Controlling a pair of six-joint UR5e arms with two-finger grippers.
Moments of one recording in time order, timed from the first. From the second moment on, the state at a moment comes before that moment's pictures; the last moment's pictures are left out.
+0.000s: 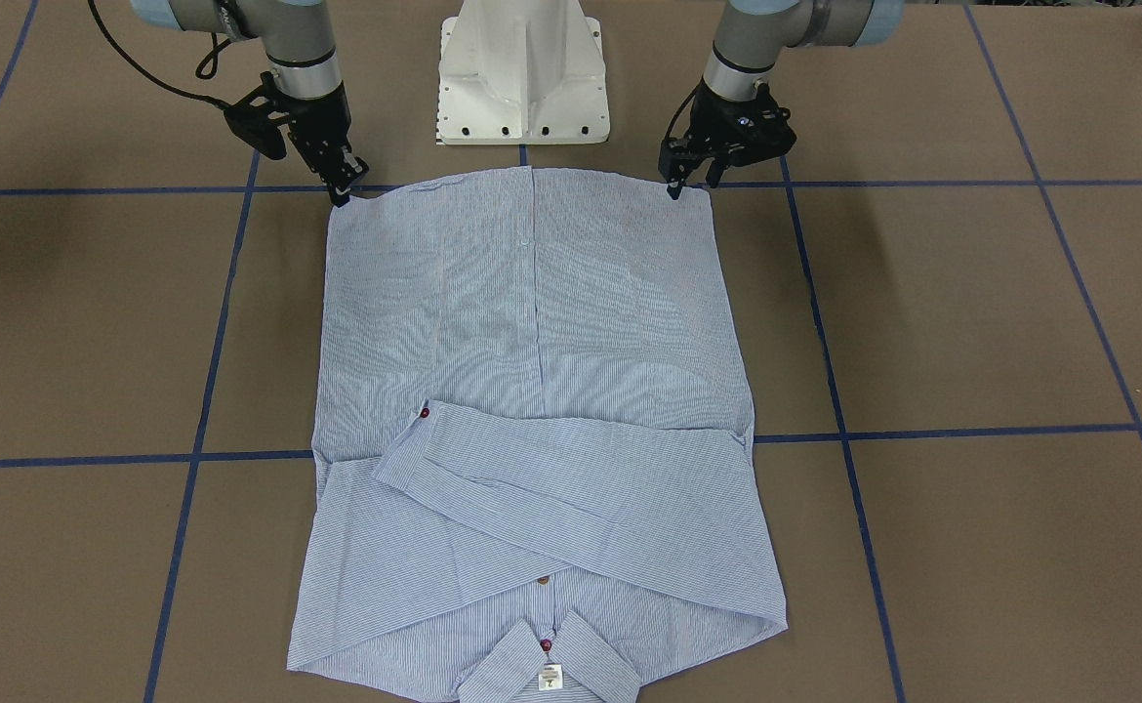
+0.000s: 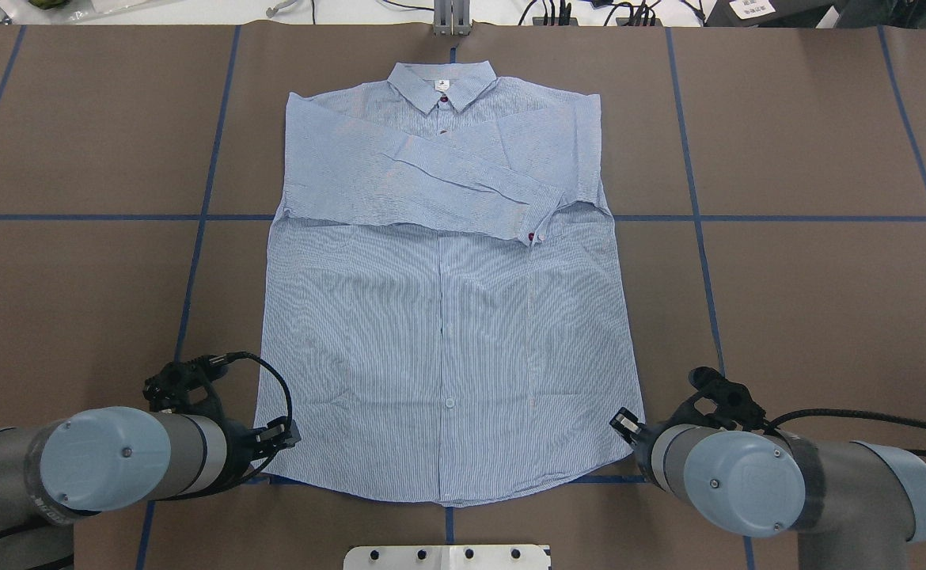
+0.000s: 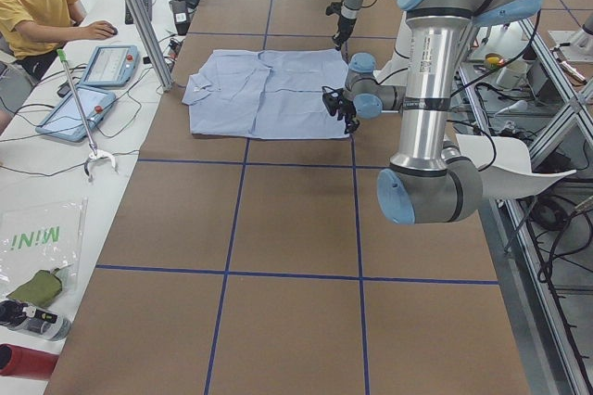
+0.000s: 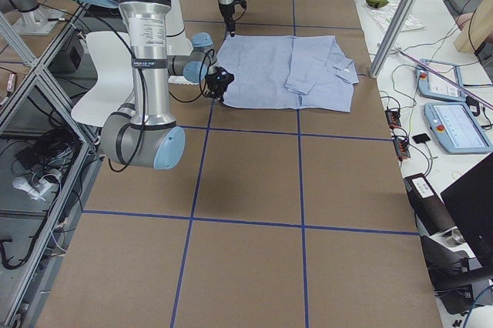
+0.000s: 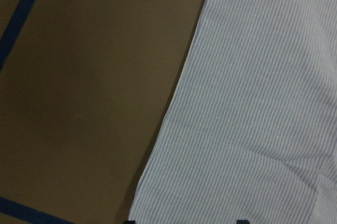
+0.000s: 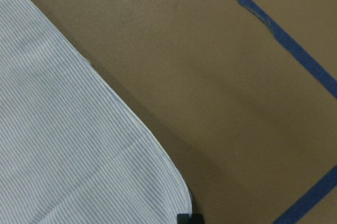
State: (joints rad) left arm -0.22 -1.68 -2.07 -1.85 -1.64 -1.82; right arm 0.17 -1.48 2.11 -1.46 1.50 2.18
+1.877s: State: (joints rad) left arm -0.22 -1.62 -2.10 -1.84 -1.65 -1.82; right arm 0.16 -1.47 2.13 -1.47 1.50 2.19
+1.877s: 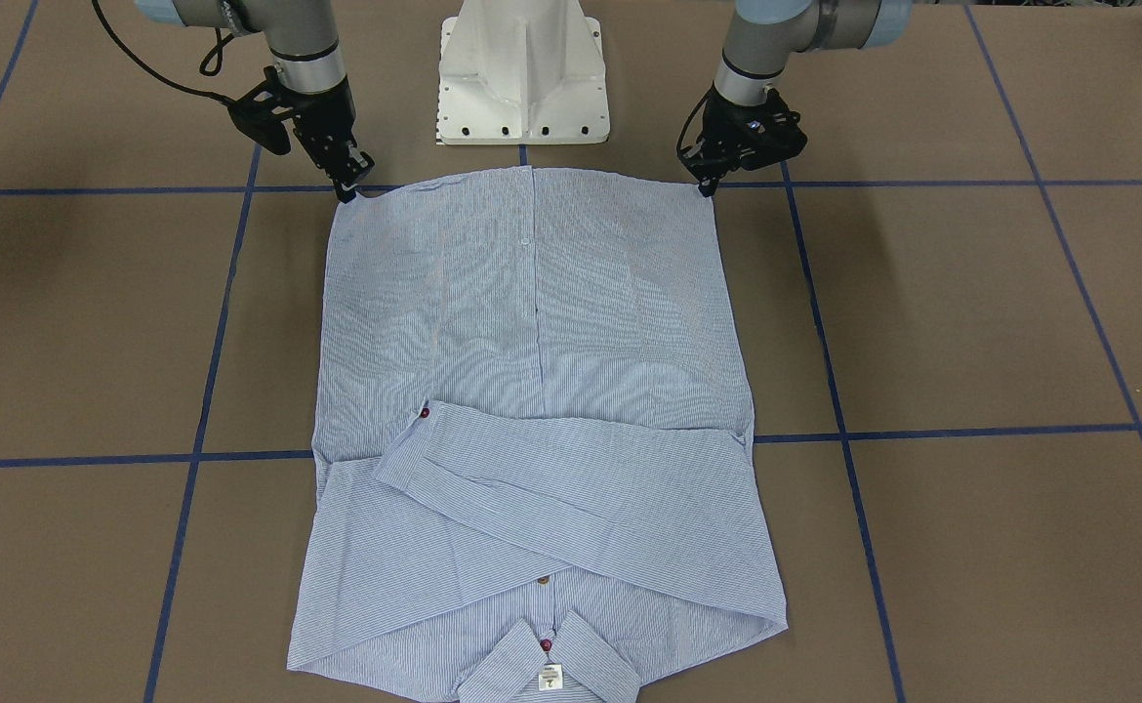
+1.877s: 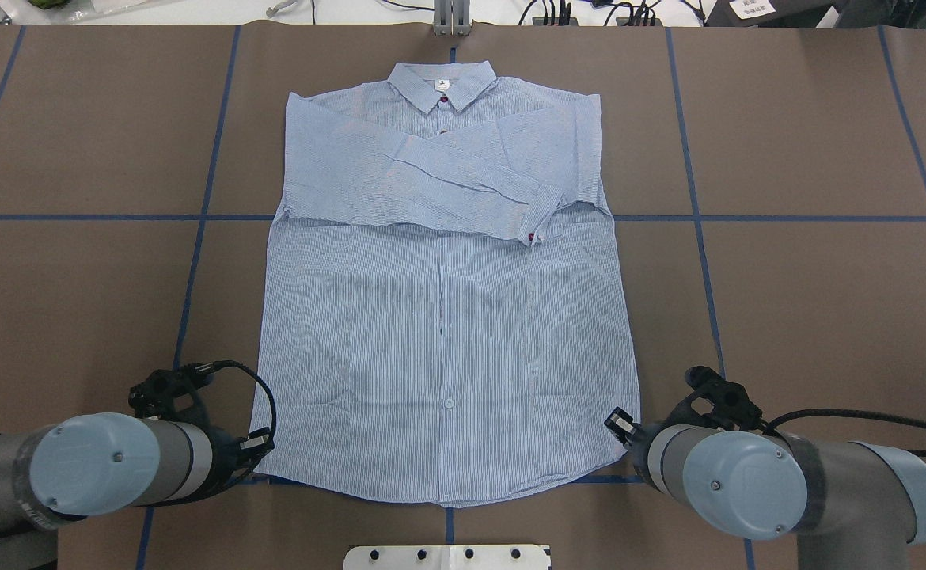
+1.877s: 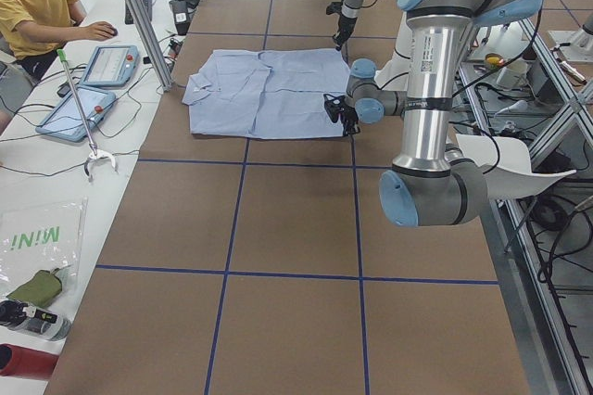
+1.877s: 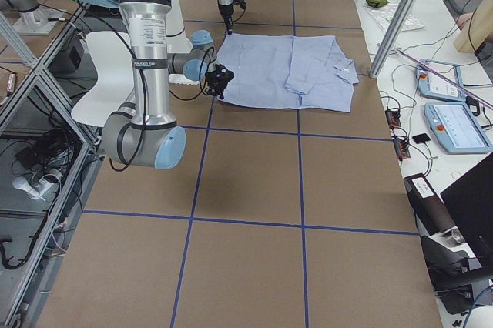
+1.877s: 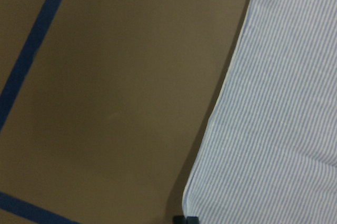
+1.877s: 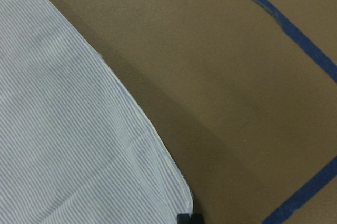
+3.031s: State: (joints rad) left arm -0.42 -1.63 -2.29 -1.82 -1.83 -1.89; right arm 0.19 -1.44 2.34 -1.63 1.48 2.20
